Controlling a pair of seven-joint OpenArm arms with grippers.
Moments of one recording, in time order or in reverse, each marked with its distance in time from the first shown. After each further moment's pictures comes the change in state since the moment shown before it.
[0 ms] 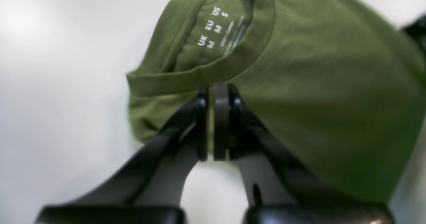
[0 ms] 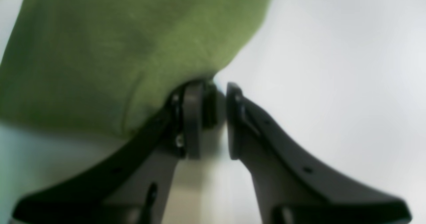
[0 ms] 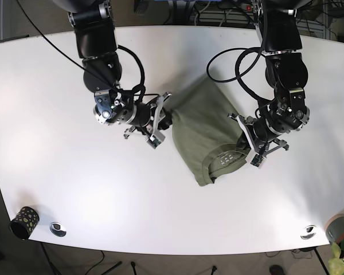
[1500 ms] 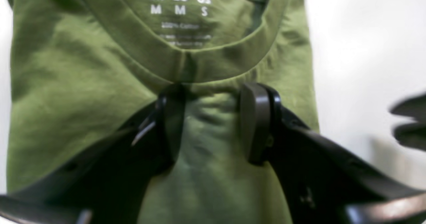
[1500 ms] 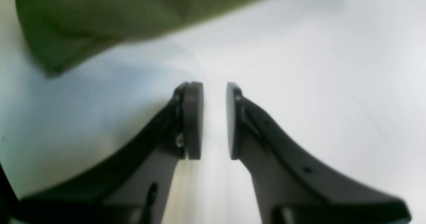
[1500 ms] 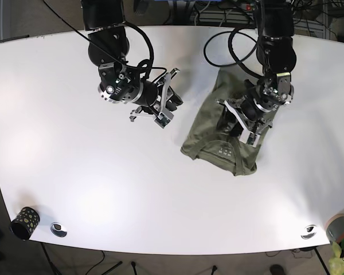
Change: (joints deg) left arm 7.6 -1.1 1.6 -15.6 -1.0 6.4 -23.0; right arm -9.5 -2.6 0.4 14.7 -1.2 0.1 -5.3
